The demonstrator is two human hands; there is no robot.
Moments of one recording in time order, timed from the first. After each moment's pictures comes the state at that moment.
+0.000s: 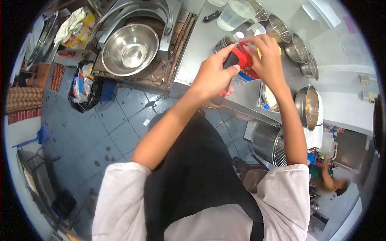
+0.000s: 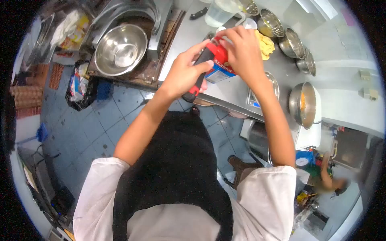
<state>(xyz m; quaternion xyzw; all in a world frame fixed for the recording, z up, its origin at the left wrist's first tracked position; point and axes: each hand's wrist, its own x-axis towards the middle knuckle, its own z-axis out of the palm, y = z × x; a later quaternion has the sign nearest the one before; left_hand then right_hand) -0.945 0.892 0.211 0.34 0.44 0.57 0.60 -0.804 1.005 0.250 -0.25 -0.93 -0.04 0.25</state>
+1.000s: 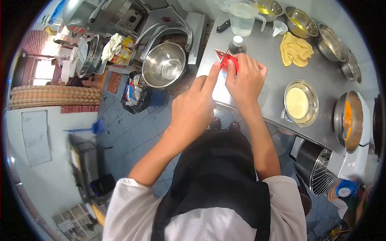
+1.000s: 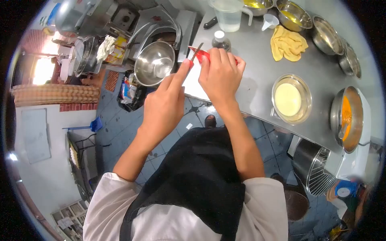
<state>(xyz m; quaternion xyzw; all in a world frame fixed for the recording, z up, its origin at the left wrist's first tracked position) -0.892 0.859 0.261 0.65 0.74 0.17 0.01 -0.803 0.976 0.183 -0.42 -0.77 0.07 0.47</state>
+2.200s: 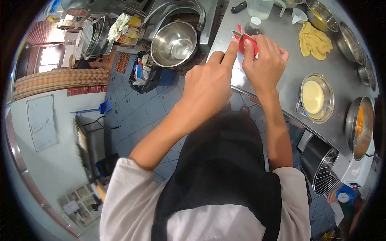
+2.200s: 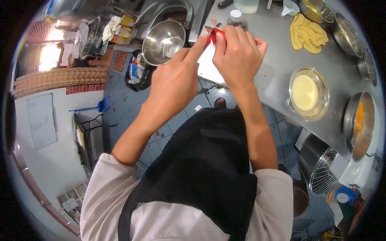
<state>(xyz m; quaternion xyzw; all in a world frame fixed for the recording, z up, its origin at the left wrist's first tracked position) -0.894 0.875 0.258 0.64 0.76 0.09 0.03 -0.804 0.985 0.177 -0.39 -0.78 0.04 0.50</state>
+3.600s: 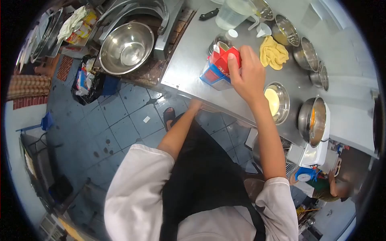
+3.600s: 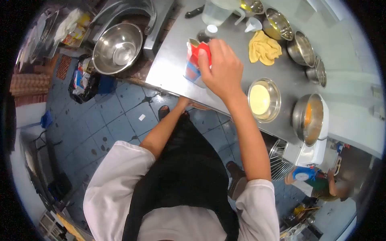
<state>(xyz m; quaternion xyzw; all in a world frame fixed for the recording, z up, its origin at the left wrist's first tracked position) -0.830 0.909 -0.168 0.07 0.65 0.47 0.59 -0.789 1.003 0.200 -0.31 -0.89 0.09 0.33</state>
